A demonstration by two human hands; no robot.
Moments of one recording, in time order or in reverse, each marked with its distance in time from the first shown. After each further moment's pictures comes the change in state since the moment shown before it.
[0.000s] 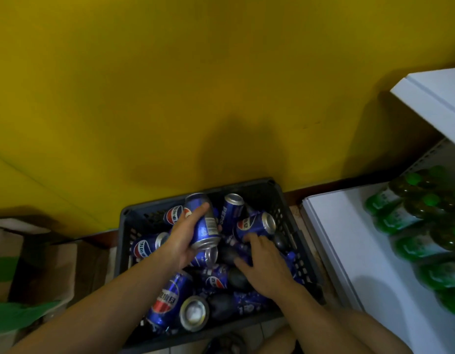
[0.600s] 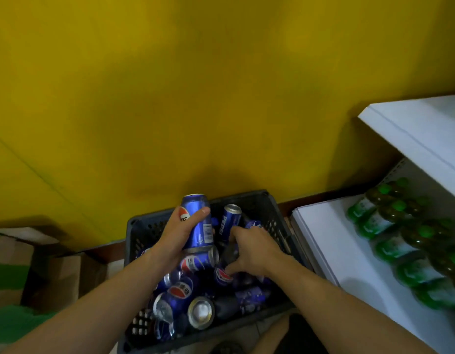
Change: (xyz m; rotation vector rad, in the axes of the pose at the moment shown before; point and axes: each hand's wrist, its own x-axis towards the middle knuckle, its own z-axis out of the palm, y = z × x) left_hand -0.058 0.037 -0.010 0.215 -0.051 0.219; right_hand 0.005 -0.076 -0.055 -0.281 -0.187 -0.025
